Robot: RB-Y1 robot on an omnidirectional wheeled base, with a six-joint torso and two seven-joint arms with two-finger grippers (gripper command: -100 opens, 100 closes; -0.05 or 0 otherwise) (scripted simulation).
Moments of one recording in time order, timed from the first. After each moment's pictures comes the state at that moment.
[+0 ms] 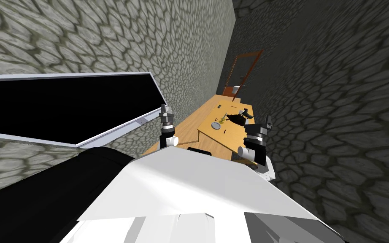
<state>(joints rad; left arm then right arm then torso) 0.46 -0.03 -0.01 -2.27 0.08 -0.53 -0.10 0.28 -0.16 -0.22 -1.95 -0.09 -0.37 -0.49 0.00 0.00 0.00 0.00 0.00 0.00</state>
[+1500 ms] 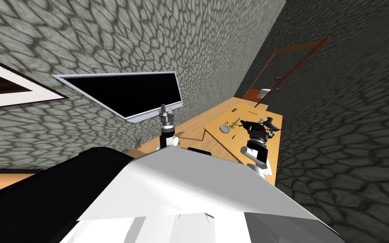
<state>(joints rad) 0.46 -0.03 -0.01 -2.27 0.08 -0.53 -0.10 0.13 -0.16 -0.42 -1.58 -0.27 -0.31 -0.86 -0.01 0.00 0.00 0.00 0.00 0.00</state>
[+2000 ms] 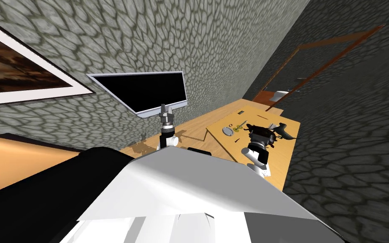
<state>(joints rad) 0.46 -0.03 -0.01 -2.27 0.08 -0.53 -0.10 0.08 -0.15 -0.50 -1.43 -0.36 -0.28 -0.99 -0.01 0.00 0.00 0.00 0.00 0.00</state>
